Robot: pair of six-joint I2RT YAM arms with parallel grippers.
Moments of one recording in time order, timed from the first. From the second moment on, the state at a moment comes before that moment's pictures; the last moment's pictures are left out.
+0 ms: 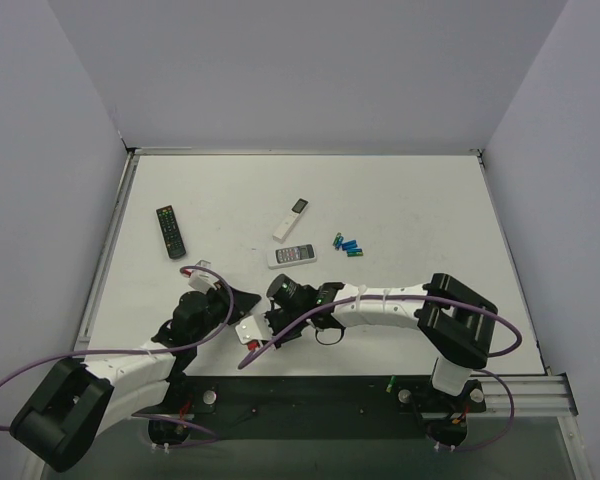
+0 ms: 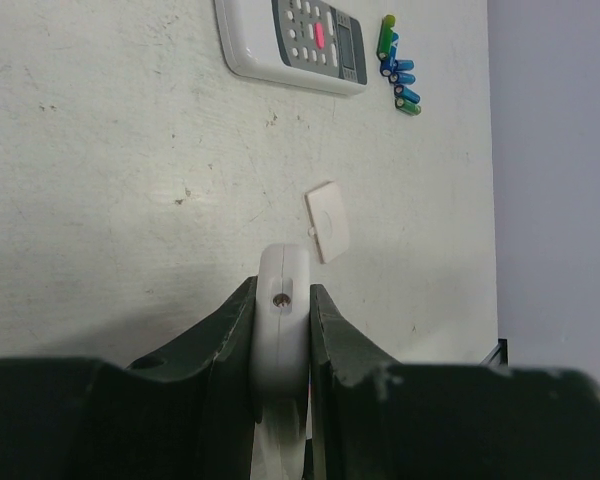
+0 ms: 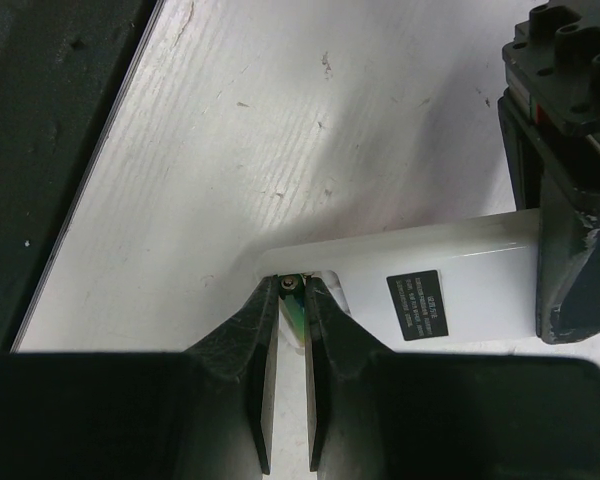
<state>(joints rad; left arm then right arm) -0.54 0.99 0.02 0.63 0.05 -1.03 1.15 1.72 0.97 -0.19 -0.38 -0.84</state>
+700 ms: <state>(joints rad) -0.52 0.97 0.02 0.59 0.06 -1.06 1.12 1.78 1.06 -0.32 -0.47 -0.88</state>
